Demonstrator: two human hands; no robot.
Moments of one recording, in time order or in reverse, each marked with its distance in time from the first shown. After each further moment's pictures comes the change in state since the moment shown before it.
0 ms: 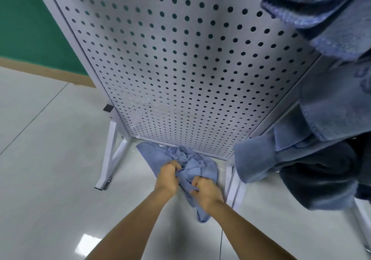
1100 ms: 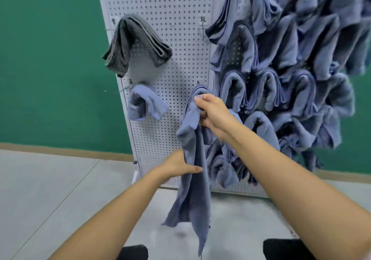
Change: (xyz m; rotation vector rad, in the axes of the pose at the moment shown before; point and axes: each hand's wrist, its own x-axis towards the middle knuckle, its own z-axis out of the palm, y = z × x) left_hand -0.349 0.255 -0.231 -0.225 -0.092 0.425; right_hand -0.441 -0.163 -0.311 1.091 0.434 -0.706
